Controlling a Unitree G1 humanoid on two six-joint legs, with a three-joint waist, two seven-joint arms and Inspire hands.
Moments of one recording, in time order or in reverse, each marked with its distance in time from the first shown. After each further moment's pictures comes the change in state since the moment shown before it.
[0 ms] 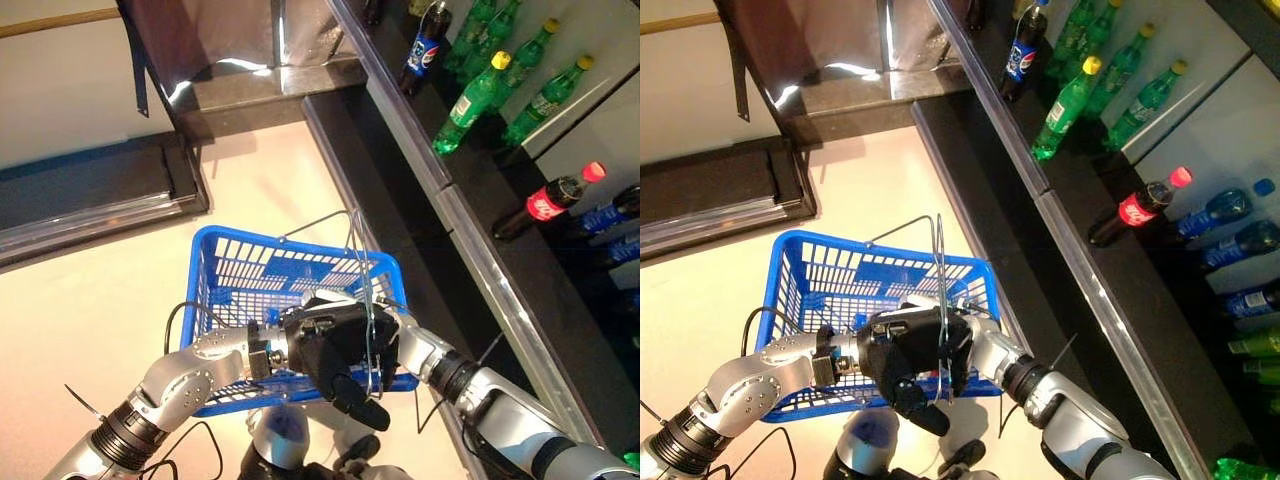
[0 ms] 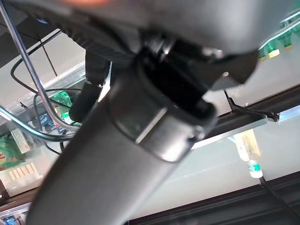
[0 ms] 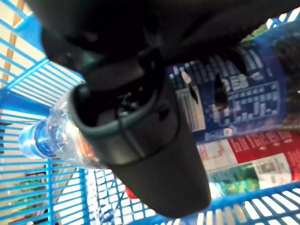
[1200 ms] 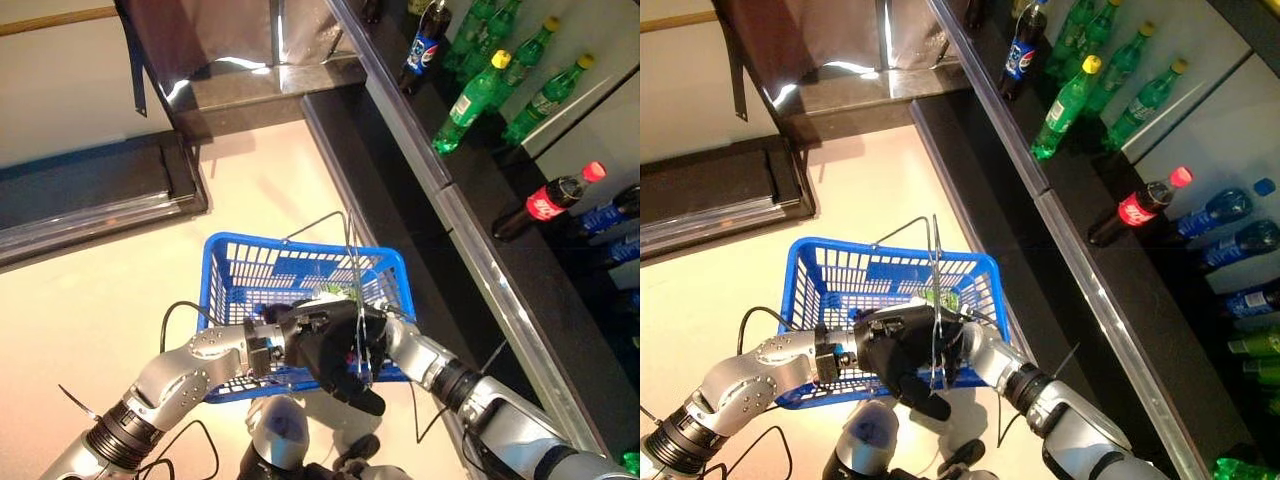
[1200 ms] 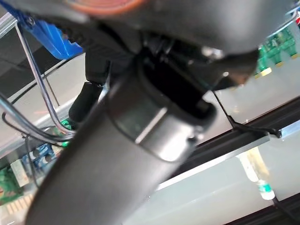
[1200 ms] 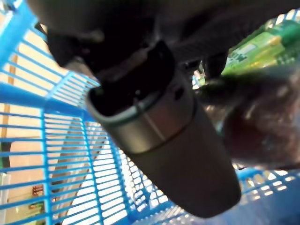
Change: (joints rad) left arm 0.016 0.001 0.056 0.000 0.078 0.003 0.082; right arm 0.084 -0.046 -0.052 -0.086 0.050 0.014 -0.077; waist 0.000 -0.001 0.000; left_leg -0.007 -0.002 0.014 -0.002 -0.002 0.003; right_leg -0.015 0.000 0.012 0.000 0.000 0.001
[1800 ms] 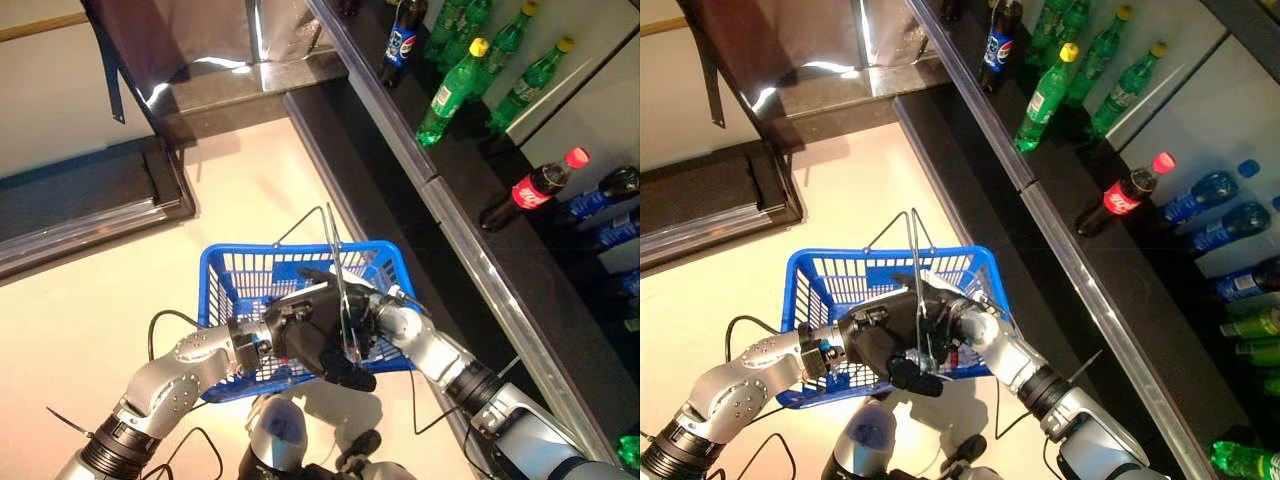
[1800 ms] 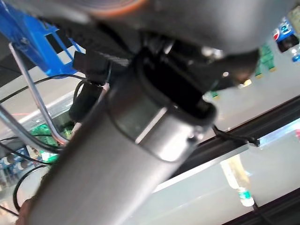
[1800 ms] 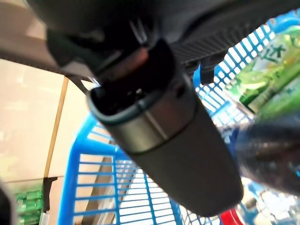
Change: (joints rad) left arm 0.087 -0.060 0.117 0.000 0.009 -0.006 0.000; right arm 0.041 -0.038 -0.123 -0.166 0.001 0.003 -0.063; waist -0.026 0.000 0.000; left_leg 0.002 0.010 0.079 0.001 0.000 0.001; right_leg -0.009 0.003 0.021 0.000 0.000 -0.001
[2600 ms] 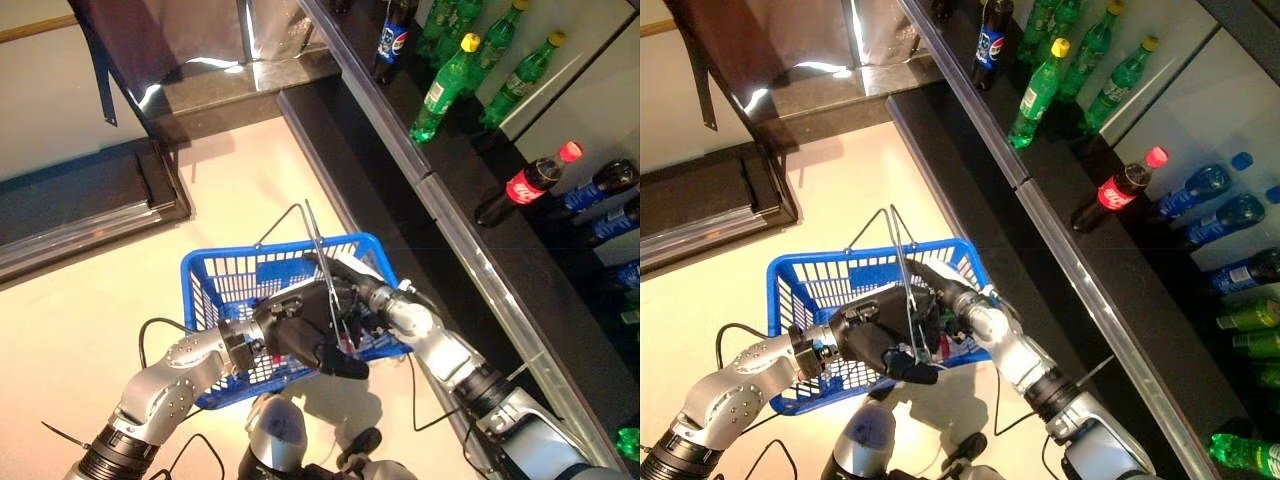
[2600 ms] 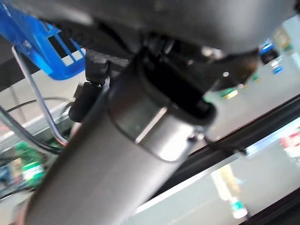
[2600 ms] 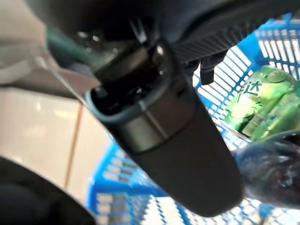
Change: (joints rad) left arm 0.086 -0.066 0.109 0.000 0.038 -0.046 0.073; right arm 0.072 -0.014 -0.104 -0.121 0.032 -0.008 -0.066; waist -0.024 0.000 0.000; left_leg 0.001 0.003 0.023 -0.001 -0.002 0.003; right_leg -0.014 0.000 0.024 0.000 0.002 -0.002
